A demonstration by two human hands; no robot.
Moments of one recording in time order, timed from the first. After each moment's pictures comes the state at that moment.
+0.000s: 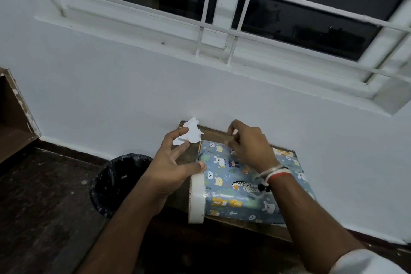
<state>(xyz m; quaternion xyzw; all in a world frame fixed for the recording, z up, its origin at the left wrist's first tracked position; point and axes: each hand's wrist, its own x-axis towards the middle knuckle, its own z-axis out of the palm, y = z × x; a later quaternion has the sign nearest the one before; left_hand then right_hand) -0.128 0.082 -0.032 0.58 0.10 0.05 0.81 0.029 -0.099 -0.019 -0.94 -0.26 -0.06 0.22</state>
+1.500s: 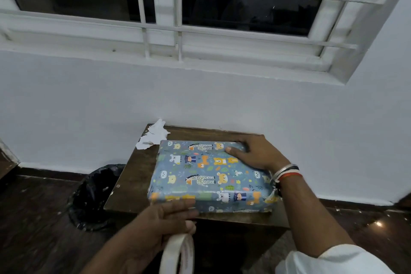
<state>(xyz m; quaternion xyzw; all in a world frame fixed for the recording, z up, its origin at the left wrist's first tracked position) -0.159 0.000 -0.080 0.53 0.12 -0.23 0.81 0.063 -0.252 -0.051 -0.94 -0.25 0.04 0.24</state>
